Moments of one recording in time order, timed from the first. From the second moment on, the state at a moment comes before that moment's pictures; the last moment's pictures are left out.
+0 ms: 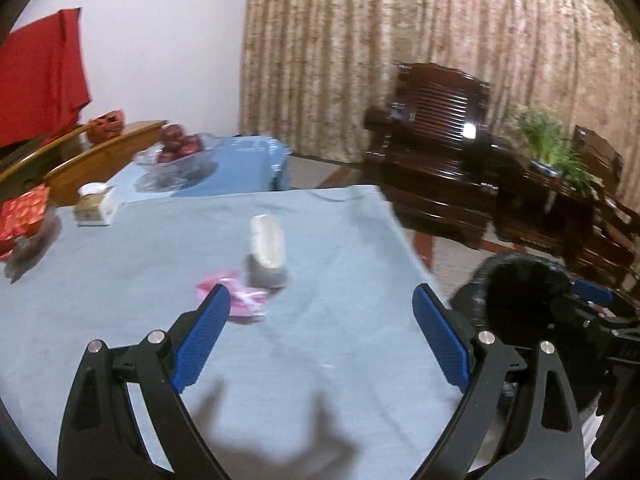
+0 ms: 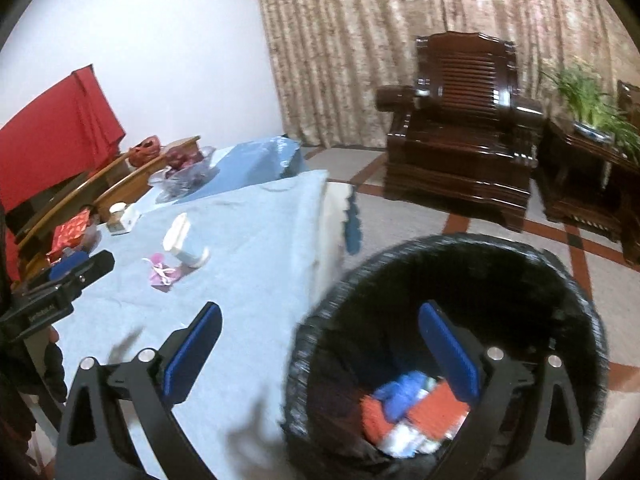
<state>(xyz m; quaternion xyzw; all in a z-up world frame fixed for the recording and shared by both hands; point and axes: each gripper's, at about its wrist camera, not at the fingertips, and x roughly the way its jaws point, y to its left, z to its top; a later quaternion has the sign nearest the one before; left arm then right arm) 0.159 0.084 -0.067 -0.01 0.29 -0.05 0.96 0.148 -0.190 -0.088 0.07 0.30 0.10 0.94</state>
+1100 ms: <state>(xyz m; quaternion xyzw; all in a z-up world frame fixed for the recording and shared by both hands) 0.215 0.232 -0.115 -0.04 0.31 0.08 0.94 0.281 0.019 -0.135 0.00 0.33 0.18 0.92</state>
